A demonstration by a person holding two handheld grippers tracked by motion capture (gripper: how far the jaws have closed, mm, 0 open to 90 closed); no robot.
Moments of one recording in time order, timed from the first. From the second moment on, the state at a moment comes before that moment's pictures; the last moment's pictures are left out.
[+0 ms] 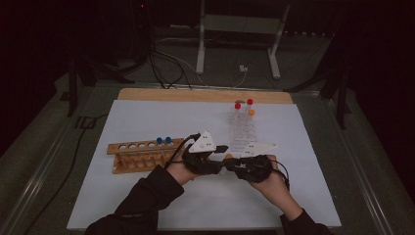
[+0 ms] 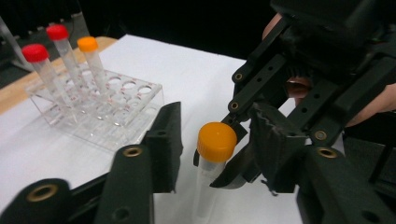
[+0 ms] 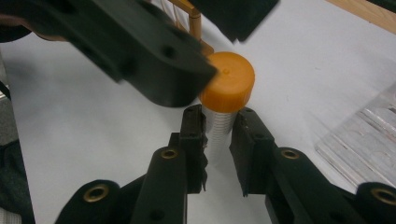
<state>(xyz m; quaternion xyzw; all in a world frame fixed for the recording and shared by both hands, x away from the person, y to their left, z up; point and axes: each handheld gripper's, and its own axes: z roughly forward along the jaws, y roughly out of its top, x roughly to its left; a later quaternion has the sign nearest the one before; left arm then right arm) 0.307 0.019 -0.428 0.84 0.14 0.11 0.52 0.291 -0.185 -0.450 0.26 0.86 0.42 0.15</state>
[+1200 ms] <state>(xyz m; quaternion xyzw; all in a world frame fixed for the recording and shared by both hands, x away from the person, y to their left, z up) 0.308 0.050 -0.404 0.83 0.16 0.15 0.51 0.289 -0.189 -0.445 0.27 0.84 0.44 0.16</state>
